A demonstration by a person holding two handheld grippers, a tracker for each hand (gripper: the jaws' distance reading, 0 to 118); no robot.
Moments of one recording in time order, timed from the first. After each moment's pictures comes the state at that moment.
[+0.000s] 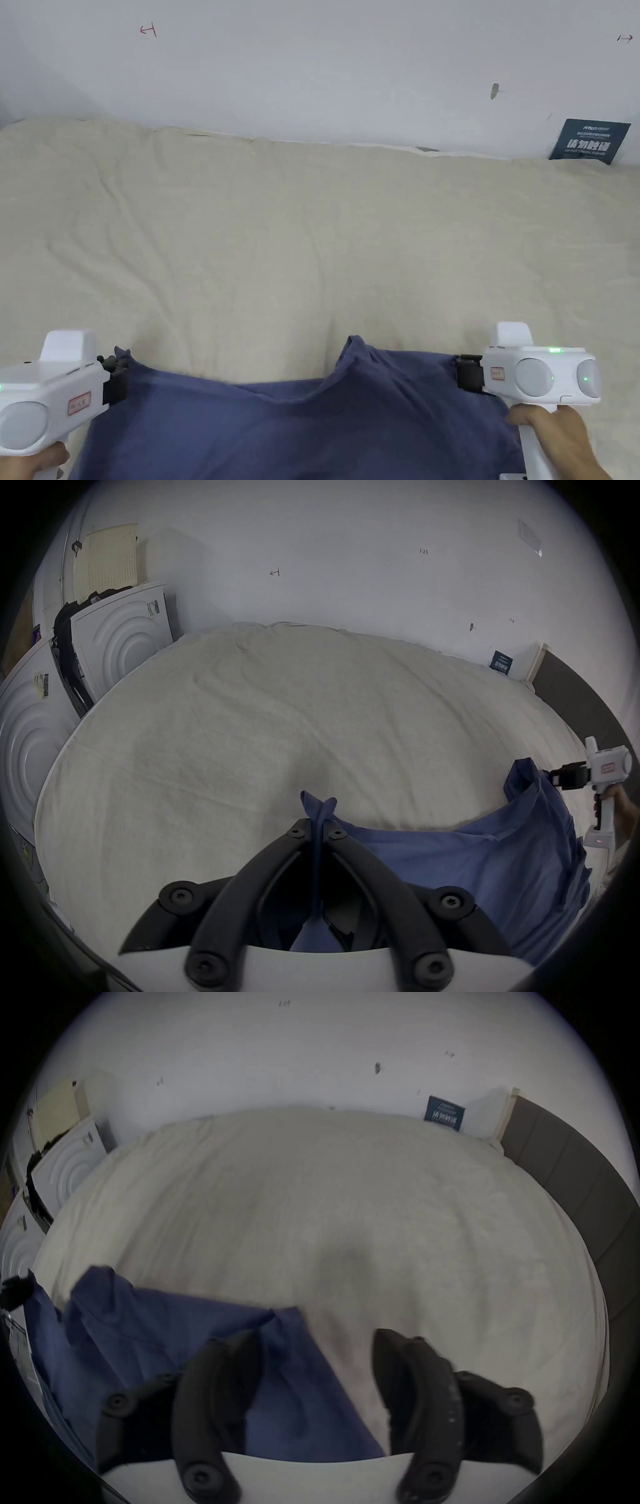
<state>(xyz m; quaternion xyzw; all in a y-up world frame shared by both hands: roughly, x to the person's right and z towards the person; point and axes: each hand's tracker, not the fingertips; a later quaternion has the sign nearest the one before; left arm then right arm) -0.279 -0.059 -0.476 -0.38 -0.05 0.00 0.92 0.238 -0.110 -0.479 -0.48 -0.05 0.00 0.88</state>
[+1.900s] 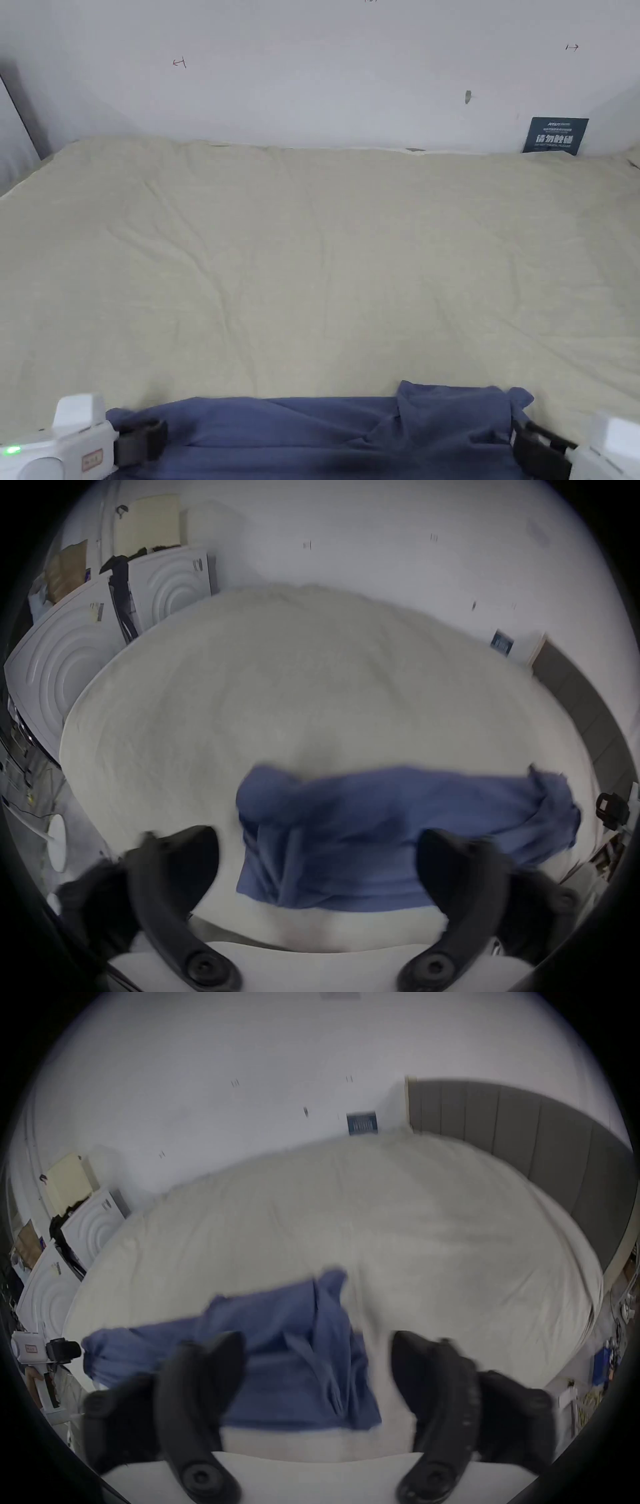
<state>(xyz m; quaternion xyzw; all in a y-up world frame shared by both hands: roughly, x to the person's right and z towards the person) -0.305 -0.058 -0.248 -0.40 -0.01 0.06 0.92 0.246 -0.029 -0.122 -0.32 -0.11 -0.12 0.93</state>
